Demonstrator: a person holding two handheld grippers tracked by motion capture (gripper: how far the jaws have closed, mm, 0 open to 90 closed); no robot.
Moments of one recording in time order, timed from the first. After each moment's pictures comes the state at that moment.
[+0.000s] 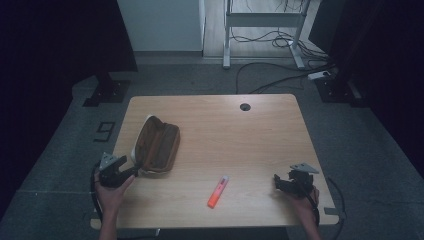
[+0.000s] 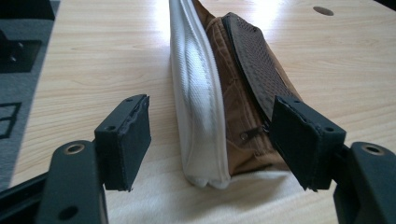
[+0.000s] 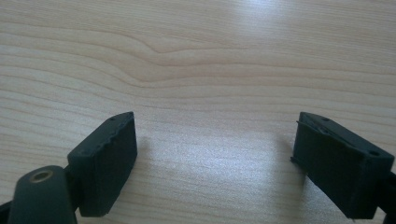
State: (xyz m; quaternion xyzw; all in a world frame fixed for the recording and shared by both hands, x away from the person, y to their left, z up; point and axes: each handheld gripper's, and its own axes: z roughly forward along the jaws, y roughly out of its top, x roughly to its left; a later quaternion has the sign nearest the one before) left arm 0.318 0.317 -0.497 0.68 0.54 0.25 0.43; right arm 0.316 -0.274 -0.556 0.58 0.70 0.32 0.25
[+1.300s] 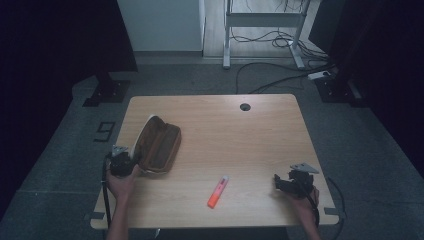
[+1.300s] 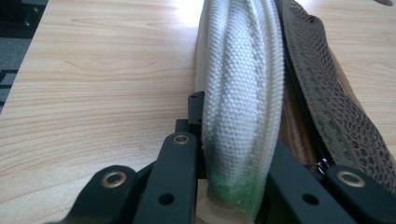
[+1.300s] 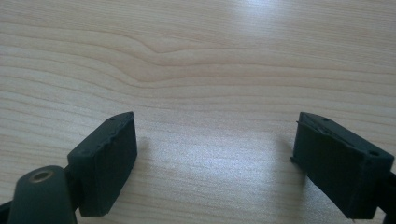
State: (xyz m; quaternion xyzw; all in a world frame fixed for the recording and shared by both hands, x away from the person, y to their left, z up) left arm 0.360 0.304 -0.515 0.66 0.60 0.23 0.39; right arm 0.316 -0.274 -0.556 0.59 0.70 0.32 0.25
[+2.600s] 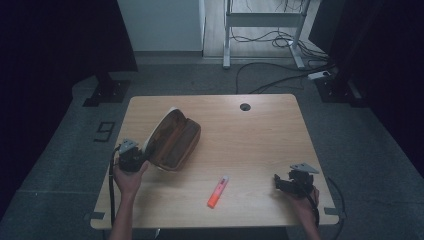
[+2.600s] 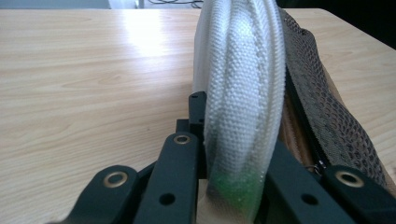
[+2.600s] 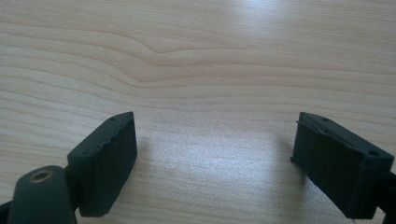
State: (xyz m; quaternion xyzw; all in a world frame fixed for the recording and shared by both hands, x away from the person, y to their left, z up) left arm 0.358 0.268 -0.480 0.70 0.50 0.22 0.46; right arm 0.316 -0.274 -0.556 0.58 0.70 0.32 0.25
